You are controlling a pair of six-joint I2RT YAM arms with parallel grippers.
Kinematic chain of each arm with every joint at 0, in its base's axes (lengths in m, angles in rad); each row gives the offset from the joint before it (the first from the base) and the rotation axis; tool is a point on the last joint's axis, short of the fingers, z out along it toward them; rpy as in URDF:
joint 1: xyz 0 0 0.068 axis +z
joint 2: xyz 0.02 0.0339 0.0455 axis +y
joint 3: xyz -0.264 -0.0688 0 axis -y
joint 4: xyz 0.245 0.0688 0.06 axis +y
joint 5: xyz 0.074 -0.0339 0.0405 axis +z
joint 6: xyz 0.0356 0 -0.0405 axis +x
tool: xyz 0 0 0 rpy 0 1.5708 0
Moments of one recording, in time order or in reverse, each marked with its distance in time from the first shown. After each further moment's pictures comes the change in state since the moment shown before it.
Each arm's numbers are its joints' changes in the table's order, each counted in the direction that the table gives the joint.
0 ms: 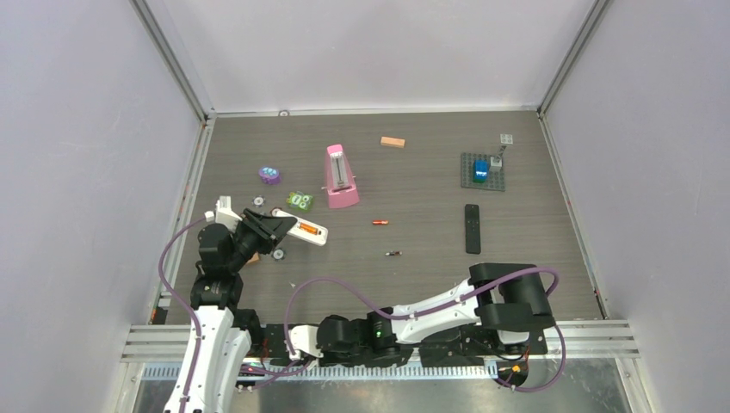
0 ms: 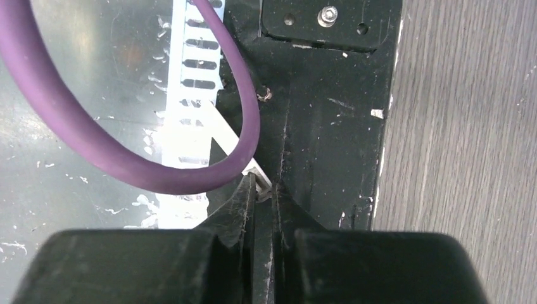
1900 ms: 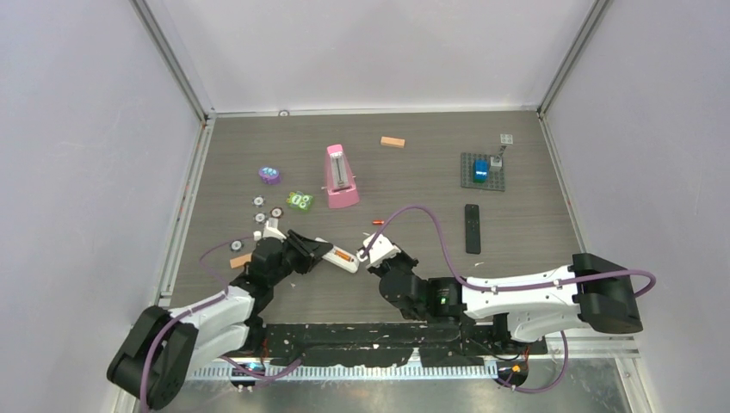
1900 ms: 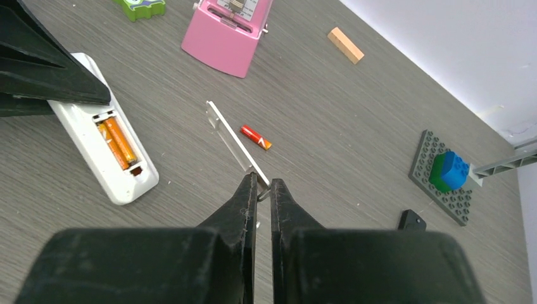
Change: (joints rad) left arm -0.472 0.459 -0.268 -0.591 0.332 -0.216; right arm -0.198 -0.520 -0.310 -0.164 -1.015 -0.005
